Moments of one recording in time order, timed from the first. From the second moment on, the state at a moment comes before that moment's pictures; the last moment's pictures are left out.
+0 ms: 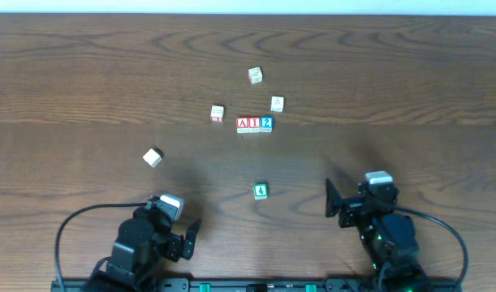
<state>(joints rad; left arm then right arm) -0.39 0.10 0.18 -0.81 0.10 -0.07 0.28 0.20 0.10 -0.28 0.10 0.16</state>
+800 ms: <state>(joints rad) -0.23 0.09 0.18 -0.81 0.06 -0.07 0.11 0.19 0.10 -0.28 0.10 0.16</state>
